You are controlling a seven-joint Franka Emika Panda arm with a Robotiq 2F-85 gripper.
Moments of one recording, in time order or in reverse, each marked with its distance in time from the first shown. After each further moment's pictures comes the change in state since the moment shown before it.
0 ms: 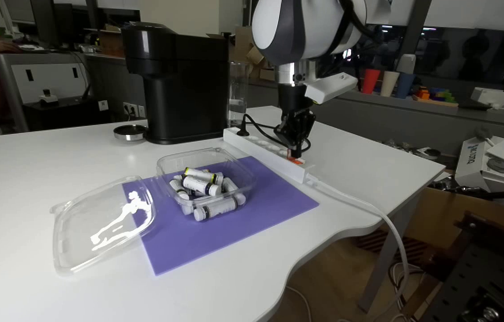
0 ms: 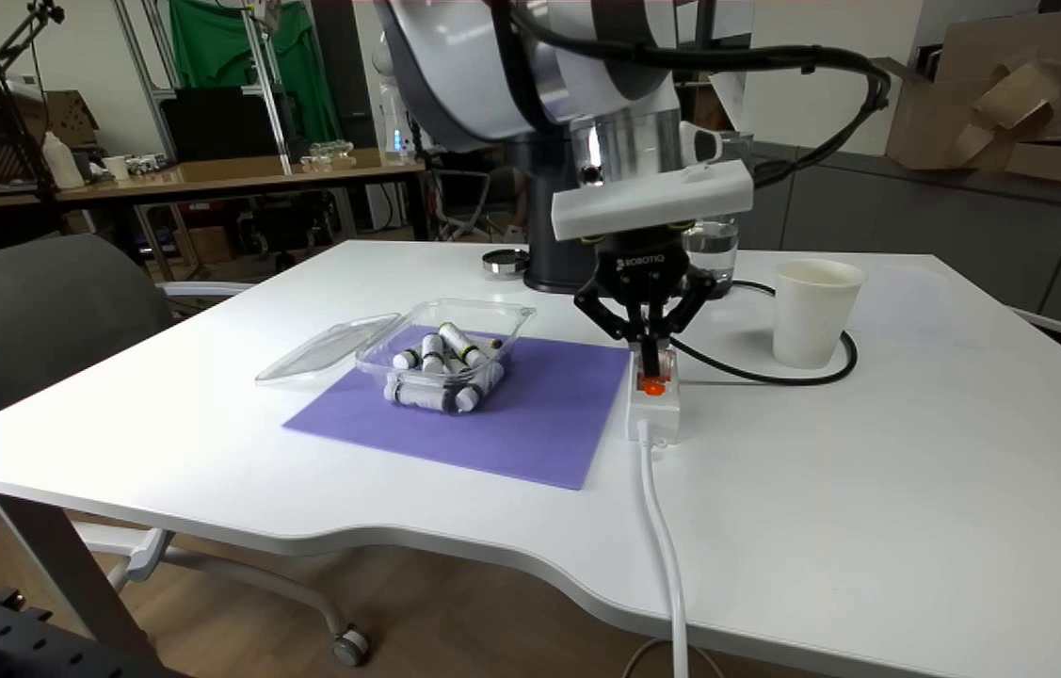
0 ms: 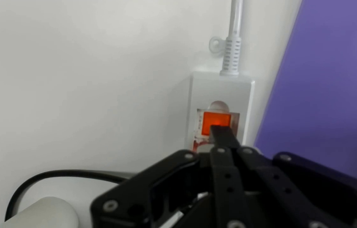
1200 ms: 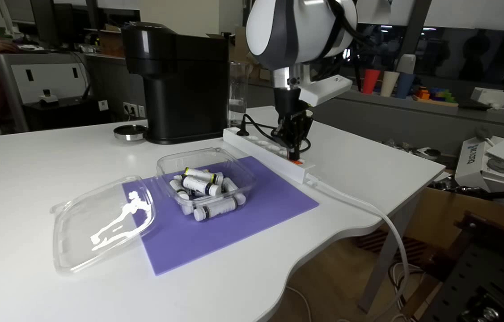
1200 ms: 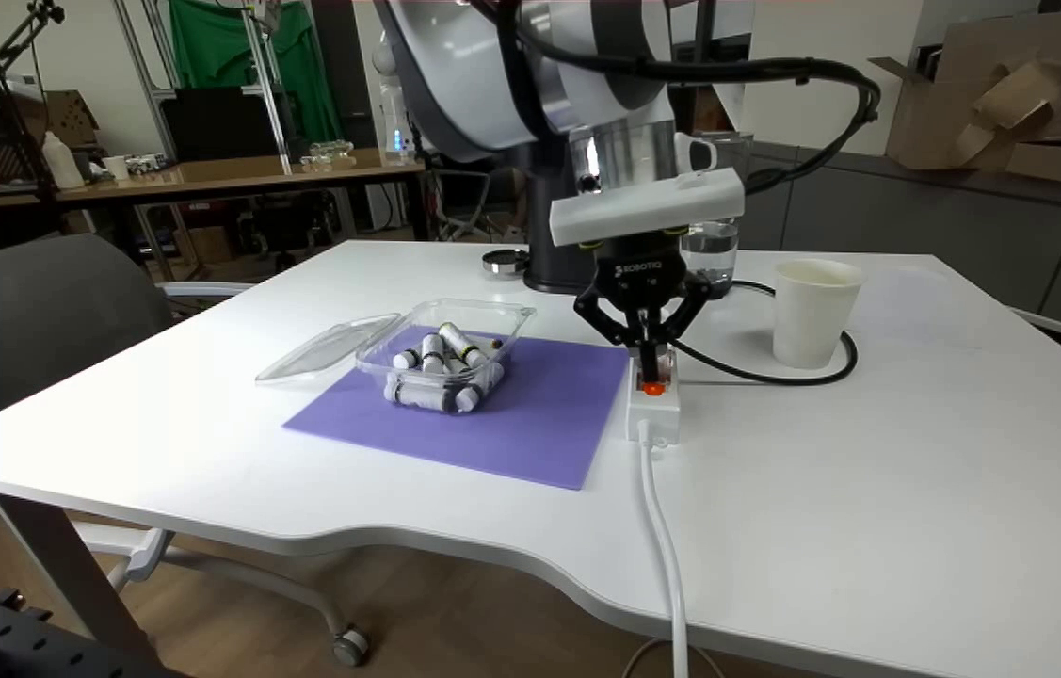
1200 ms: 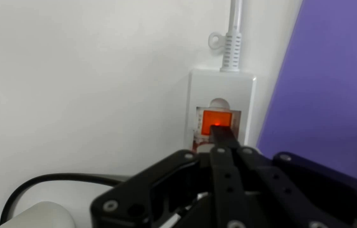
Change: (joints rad) arm 0.032 0.036 -0.019 0.040 -0.006 -0.034 0.033
